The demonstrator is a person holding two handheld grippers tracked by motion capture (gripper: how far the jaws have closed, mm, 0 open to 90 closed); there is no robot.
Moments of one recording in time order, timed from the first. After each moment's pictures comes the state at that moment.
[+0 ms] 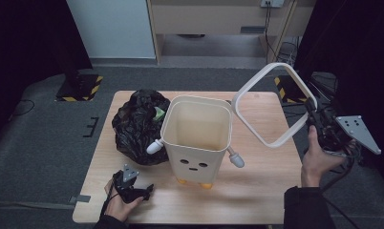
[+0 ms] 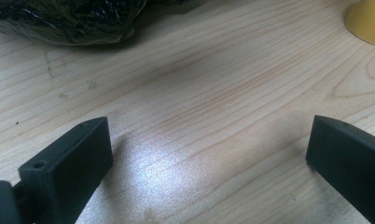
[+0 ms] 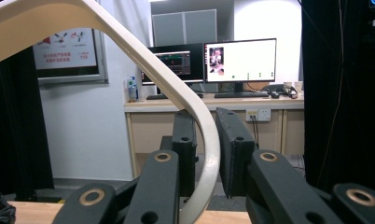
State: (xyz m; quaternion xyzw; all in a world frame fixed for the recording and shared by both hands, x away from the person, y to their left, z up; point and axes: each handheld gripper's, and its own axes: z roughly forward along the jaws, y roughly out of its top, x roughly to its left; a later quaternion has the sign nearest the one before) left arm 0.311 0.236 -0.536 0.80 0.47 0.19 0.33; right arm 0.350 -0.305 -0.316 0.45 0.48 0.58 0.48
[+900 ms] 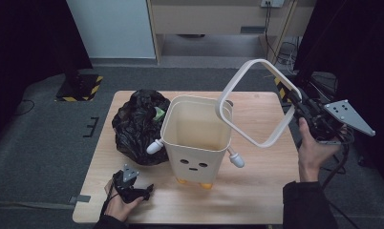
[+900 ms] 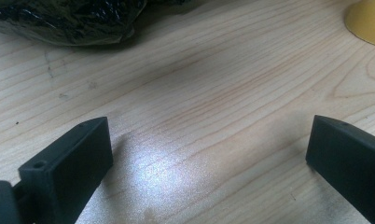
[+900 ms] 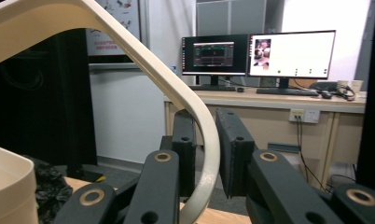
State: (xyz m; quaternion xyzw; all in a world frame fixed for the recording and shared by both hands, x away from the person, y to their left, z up) left arm 0.311 0.236 -0.536 0.80 0.47 0.19 0.33; right arm 0.362 -0.280 -0.288 0.40 0.55 0.60 0.42
